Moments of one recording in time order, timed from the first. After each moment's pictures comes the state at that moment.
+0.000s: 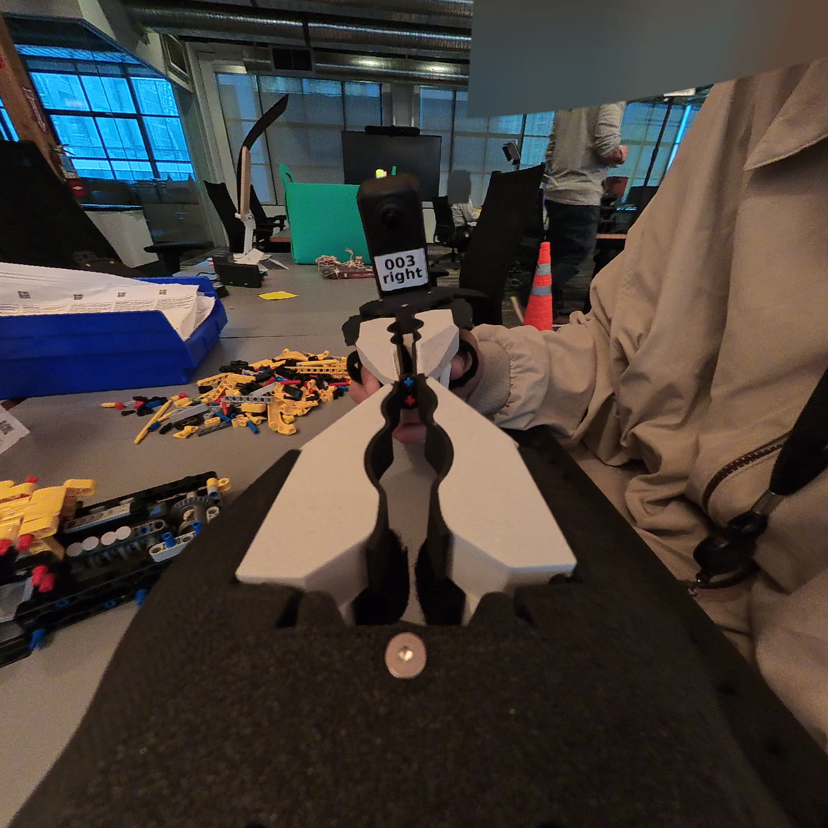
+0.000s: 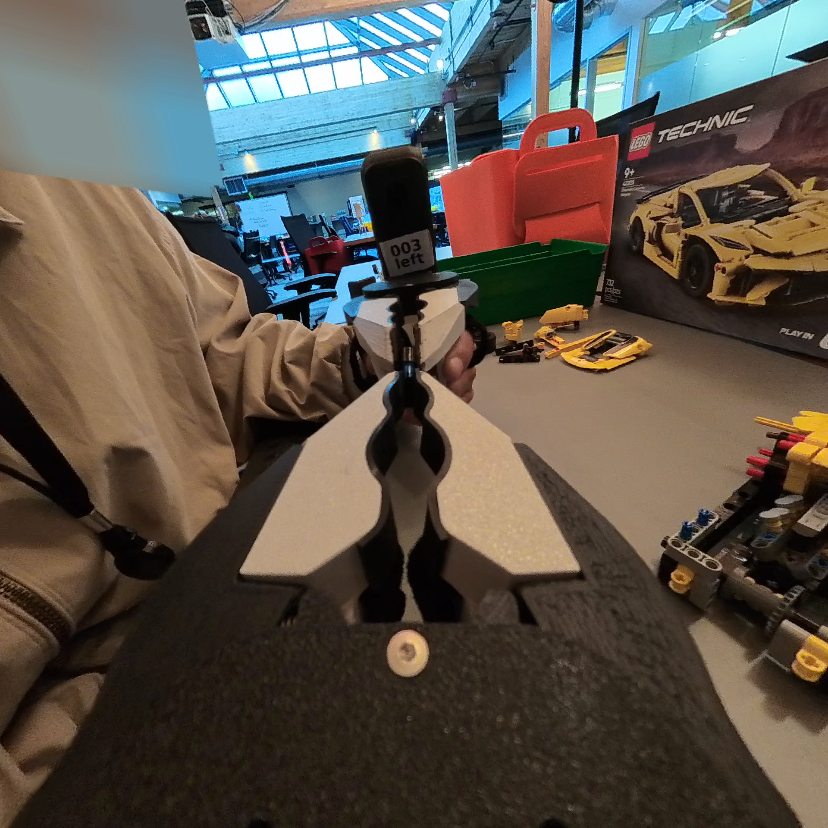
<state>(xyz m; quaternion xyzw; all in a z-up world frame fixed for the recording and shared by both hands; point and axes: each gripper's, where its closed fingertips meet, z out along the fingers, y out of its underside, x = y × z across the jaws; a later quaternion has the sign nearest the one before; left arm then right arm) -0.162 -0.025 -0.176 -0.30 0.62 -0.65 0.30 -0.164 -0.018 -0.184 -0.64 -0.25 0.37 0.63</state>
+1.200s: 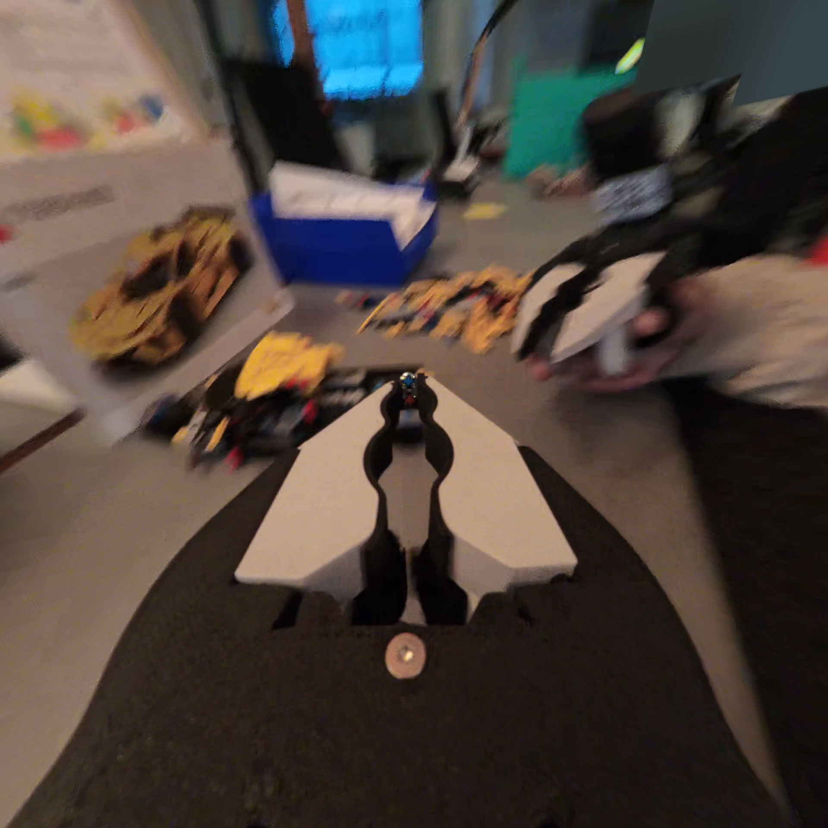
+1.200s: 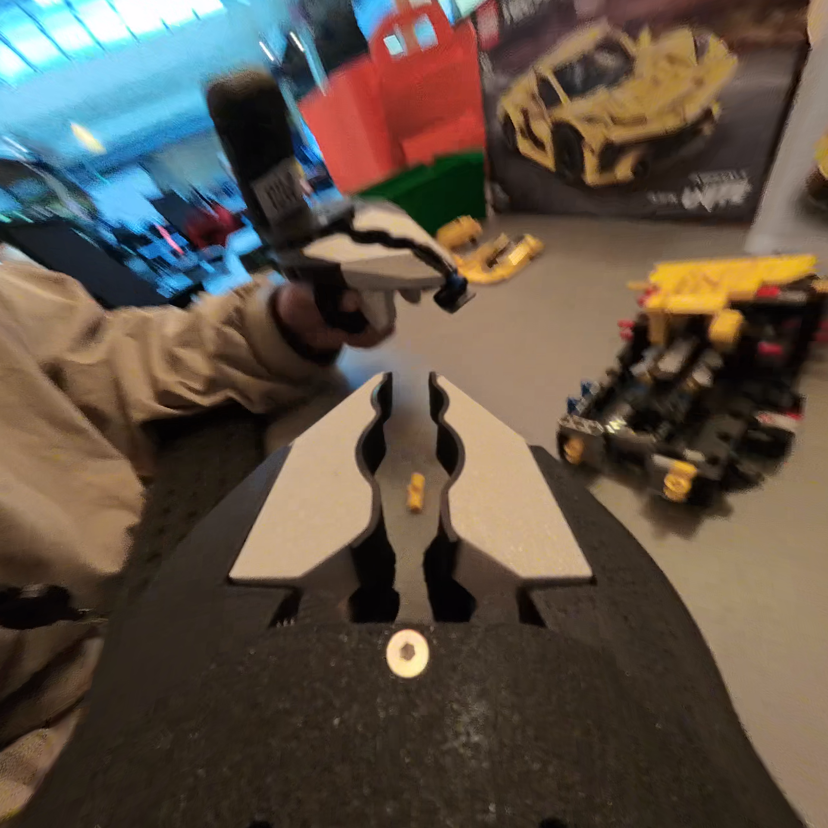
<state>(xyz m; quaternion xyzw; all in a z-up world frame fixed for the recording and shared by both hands) -0.134 0.088 -0.221 -0.49 0.60 -0.47 0.42 -0.119 0.017 -0.231 -0.74 -0.14 0.31 0.58</state>
